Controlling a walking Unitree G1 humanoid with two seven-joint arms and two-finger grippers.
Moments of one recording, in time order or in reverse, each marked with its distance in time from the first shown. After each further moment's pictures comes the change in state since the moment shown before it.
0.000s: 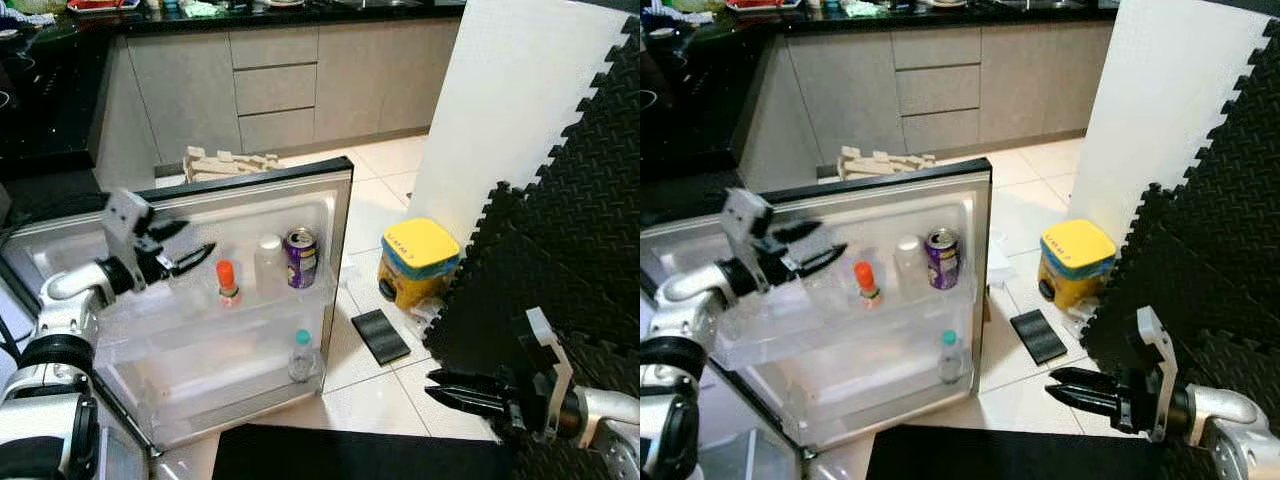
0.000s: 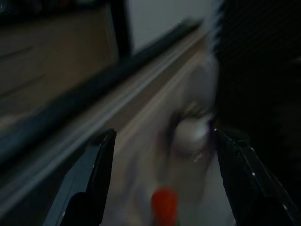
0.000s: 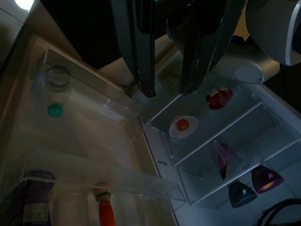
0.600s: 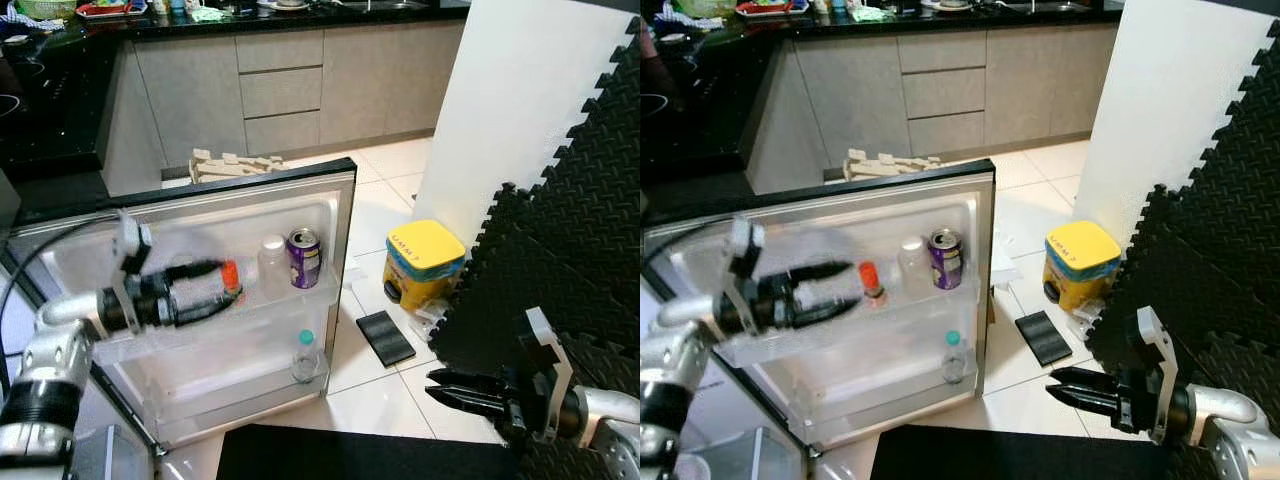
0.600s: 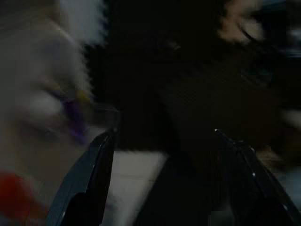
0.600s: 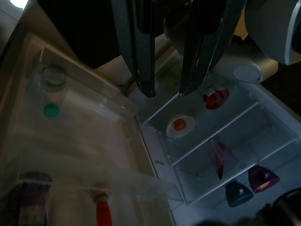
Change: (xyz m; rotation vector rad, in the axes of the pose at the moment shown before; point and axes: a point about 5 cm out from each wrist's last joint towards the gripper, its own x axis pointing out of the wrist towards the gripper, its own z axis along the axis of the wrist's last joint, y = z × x) left arm -0.023 -0.077 -0.044 -0.238 0.093 -0.458; right arm -0.001 -0.001 -0.004 0.023 0.003 -0.006
